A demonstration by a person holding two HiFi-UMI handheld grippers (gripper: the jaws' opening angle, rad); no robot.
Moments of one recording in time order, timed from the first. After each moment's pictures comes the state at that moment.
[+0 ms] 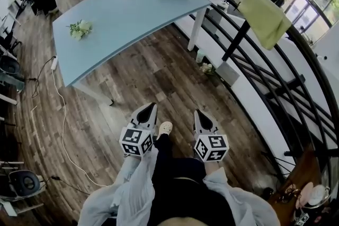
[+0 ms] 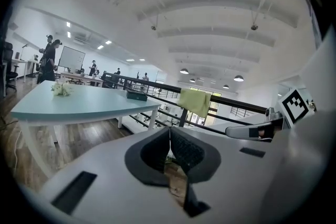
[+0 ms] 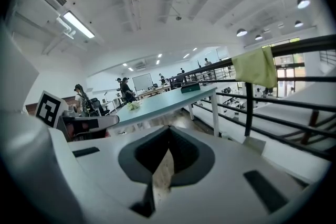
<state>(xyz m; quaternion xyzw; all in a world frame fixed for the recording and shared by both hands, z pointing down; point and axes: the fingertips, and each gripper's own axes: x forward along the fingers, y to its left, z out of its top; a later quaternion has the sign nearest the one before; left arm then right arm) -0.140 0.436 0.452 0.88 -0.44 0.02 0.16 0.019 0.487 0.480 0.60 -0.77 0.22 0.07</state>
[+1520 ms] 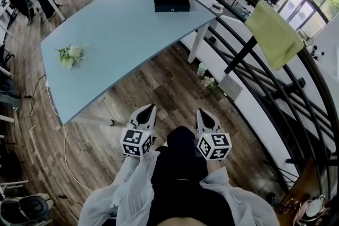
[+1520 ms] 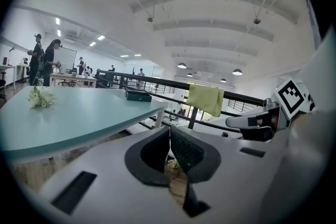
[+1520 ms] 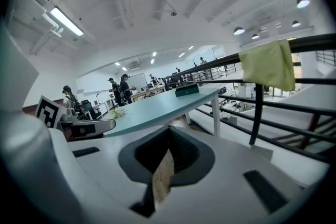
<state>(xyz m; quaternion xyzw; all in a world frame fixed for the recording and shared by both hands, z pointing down) -0.146 0.242 0.466 0.89 -0.42 0.06 0.16 0.022 0.295 0.485 0.62 -0.75 0.23 0.07</state>
